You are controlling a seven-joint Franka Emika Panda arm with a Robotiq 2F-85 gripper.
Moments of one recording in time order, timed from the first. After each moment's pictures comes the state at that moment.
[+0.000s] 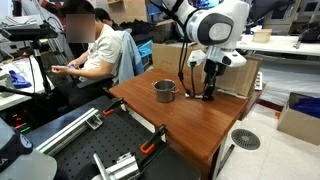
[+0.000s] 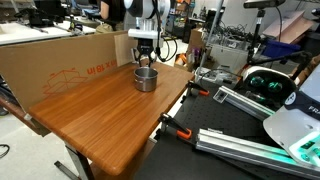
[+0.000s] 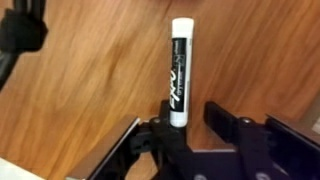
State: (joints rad) arm -0.07 0.77 -0.19 -1.69 0.28 2.28 0.65
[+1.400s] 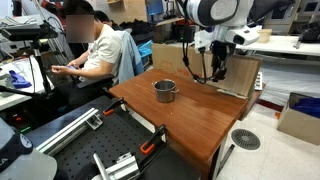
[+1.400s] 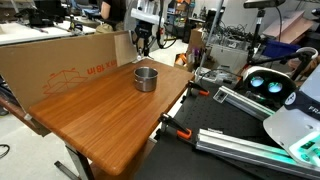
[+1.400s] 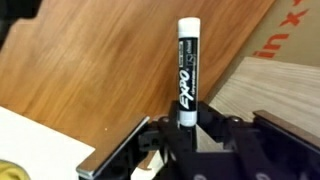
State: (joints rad) arm -0.11 0.63 -0.15 -1.77 0.34 2.42 0.45
